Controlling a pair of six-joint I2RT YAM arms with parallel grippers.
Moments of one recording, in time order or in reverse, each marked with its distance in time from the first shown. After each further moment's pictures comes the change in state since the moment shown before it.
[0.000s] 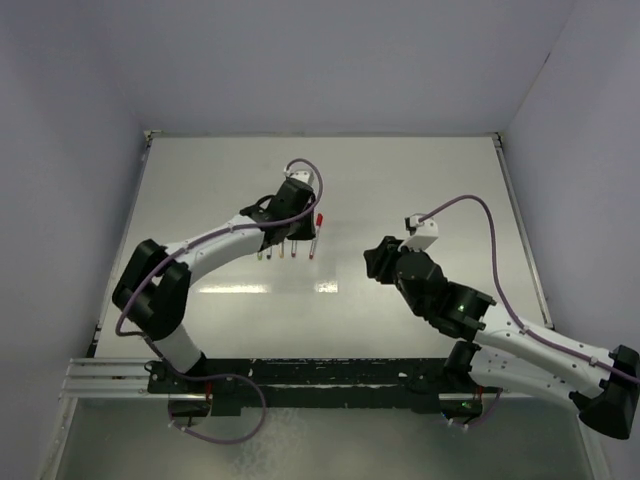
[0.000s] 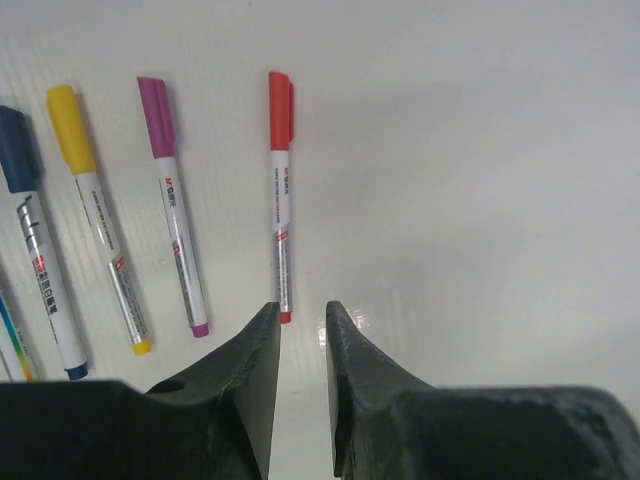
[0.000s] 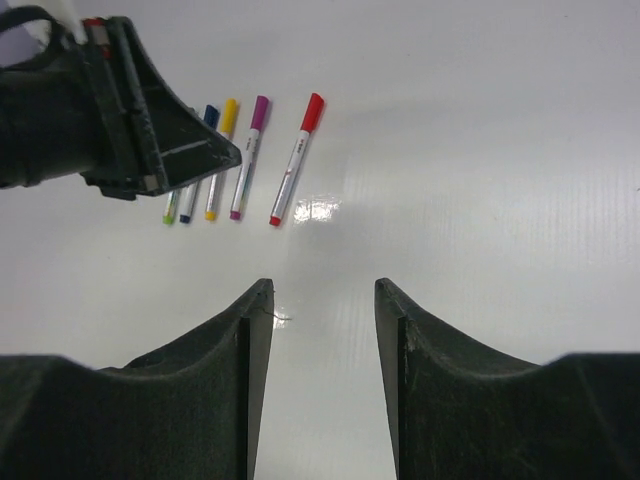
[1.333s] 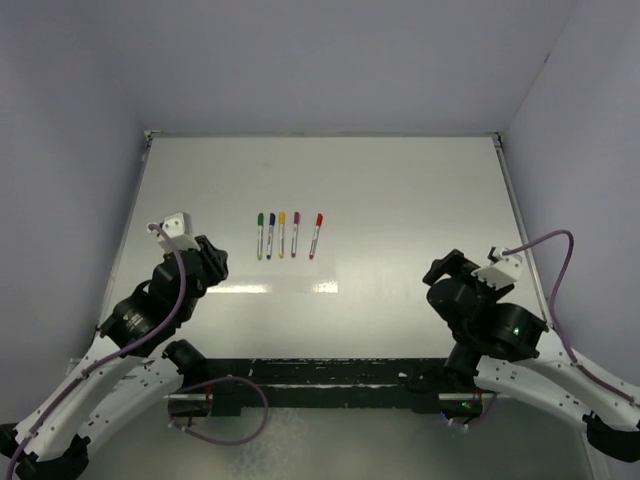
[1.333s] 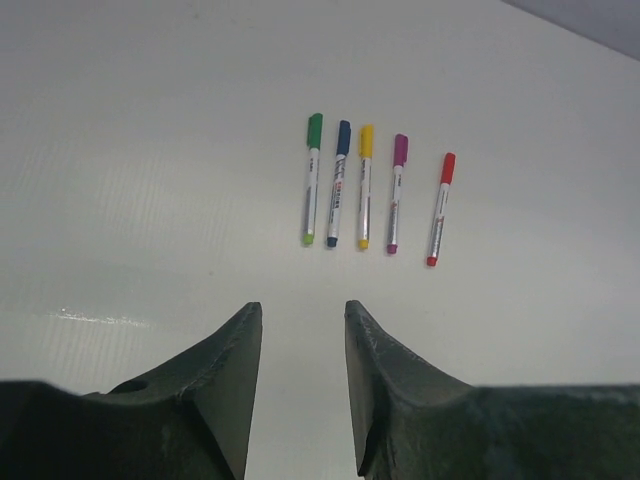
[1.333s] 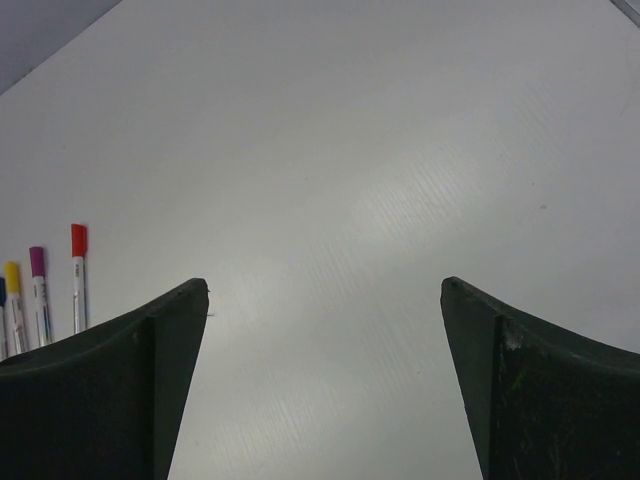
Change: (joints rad) left arm 0.000 -1.149 -0.425 -0.387 -0.410 -0.107; right arm -0.001 -0.317 0.045 -0.827 0.473 0.531
